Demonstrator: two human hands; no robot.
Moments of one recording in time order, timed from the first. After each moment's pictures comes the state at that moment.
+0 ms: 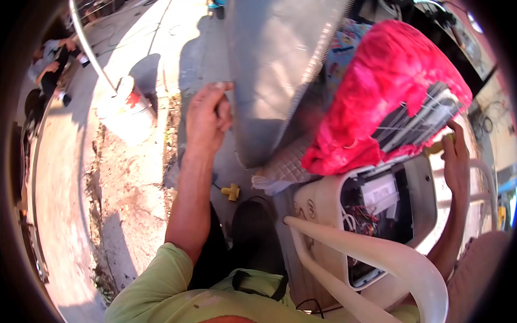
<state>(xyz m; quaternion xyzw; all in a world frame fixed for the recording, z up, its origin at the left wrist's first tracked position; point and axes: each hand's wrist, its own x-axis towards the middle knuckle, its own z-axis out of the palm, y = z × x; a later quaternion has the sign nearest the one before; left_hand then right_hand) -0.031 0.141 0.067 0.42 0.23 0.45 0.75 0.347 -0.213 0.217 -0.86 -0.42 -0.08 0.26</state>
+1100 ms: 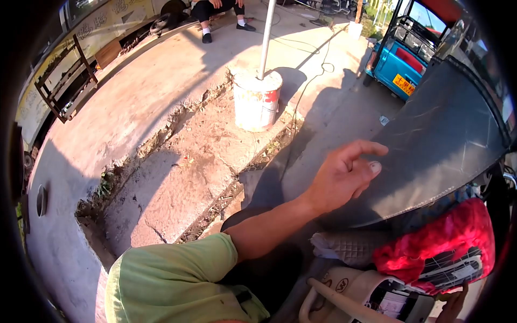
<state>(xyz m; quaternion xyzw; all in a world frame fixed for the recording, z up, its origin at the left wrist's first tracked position) -0.097 0.088 0.143 0.52 0.14 0.57 0.62 0.371 -0.225 0.219 -0.88 -0.41 -0.19 0.12</state>
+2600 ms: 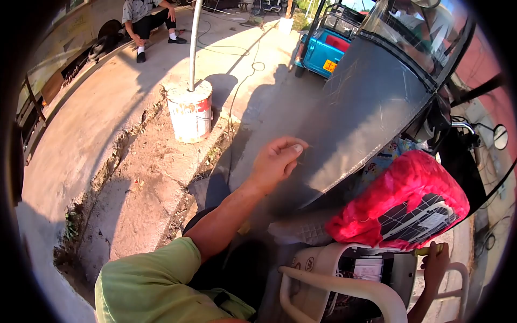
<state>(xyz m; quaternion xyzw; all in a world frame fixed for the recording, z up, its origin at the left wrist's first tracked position) -0.064 0.108 0.117 0.46 0.19 0.50 0.71 0.339 -0.230 0.221 -0.88 -0.35 -0.03 0.32</state>
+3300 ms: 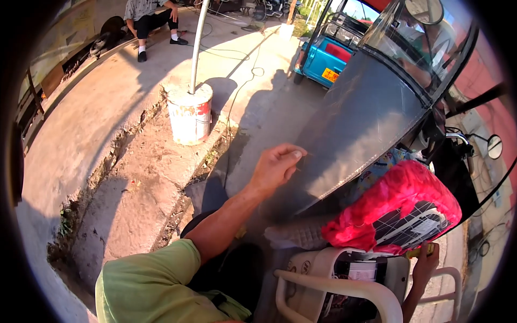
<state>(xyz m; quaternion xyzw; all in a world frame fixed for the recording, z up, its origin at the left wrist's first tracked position) -0.068 0.109 0.117 0.45 0.19 0.50 0.71 0.346 -0.218 0.202 -0.84 -0.42 -0.17 0.31</state>
